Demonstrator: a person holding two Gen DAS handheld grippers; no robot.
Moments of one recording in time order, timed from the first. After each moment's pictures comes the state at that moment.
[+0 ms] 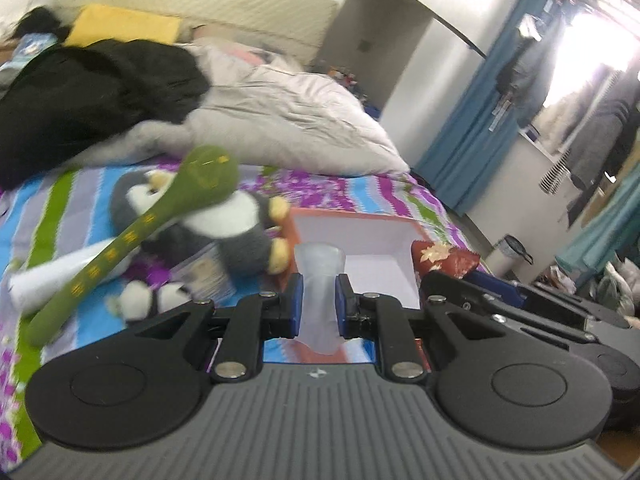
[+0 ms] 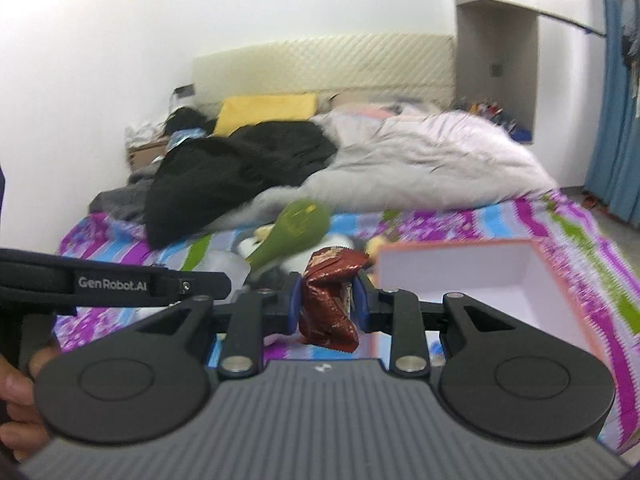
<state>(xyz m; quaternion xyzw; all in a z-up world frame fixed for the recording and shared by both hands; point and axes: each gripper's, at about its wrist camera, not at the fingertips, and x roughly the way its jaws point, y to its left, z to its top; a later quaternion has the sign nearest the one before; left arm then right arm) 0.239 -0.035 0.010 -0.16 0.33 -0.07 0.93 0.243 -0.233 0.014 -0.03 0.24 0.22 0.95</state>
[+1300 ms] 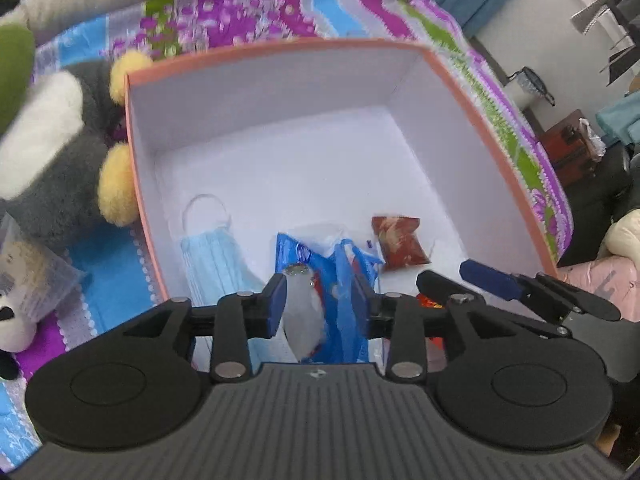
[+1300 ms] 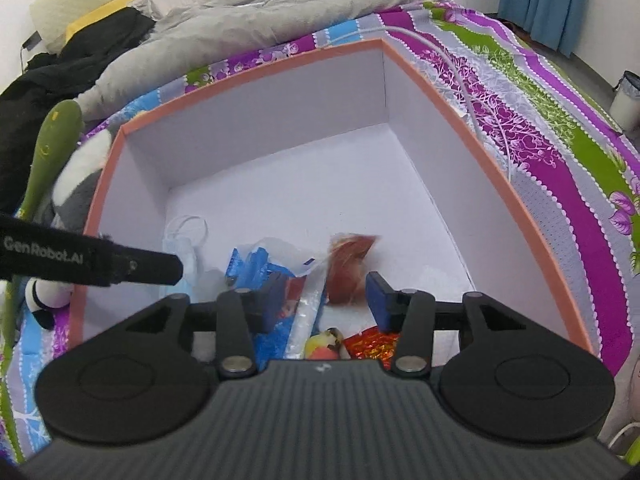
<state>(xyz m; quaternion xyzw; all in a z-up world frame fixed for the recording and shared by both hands) 0.486 -0.180 -0.148 -0.08 0.58 -0.13 0.80 0.415 -0.360 -0.140 0.04 0.46 0.07 0.88</state>
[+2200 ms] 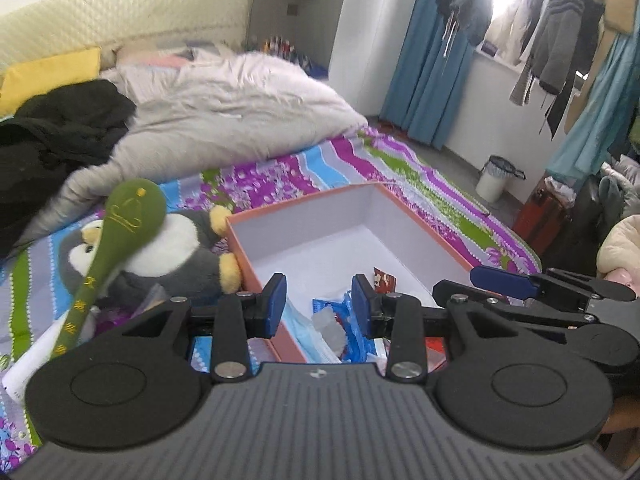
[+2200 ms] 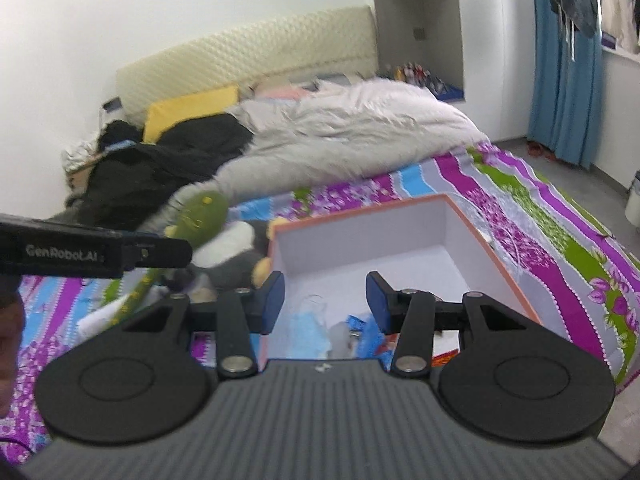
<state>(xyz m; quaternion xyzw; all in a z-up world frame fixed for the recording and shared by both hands) 0.288 -0.111 0.020 -0.03 0.36 -0.13 0.92 0.259 -0.309 -0.011 0.03 0.27 0.15 0.95</state>
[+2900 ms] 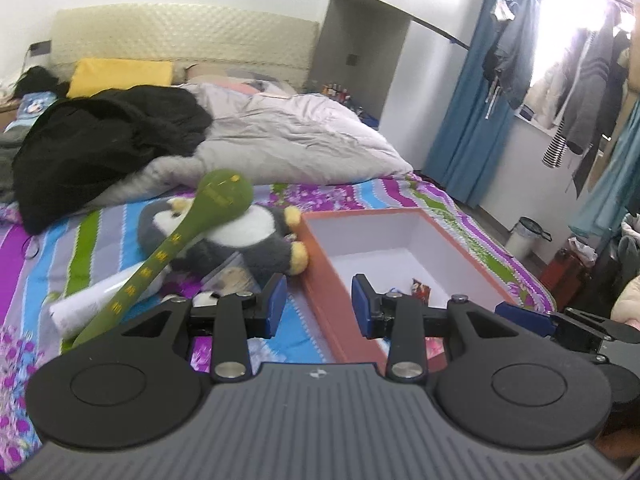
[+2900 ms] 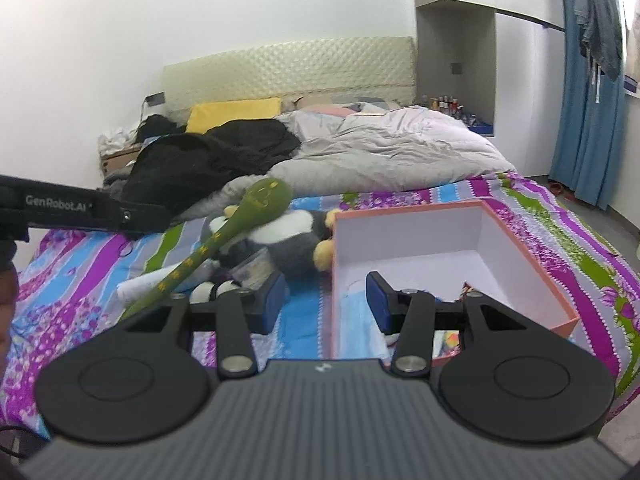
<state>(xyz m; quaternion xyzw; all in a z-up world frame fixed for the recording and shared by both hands) 0.148 -0.032 0.013 -0.09 0.29 -0.05 0.95 0.168 -0.262 -0.033 -0.01 0.24 0.19 0.95</state>
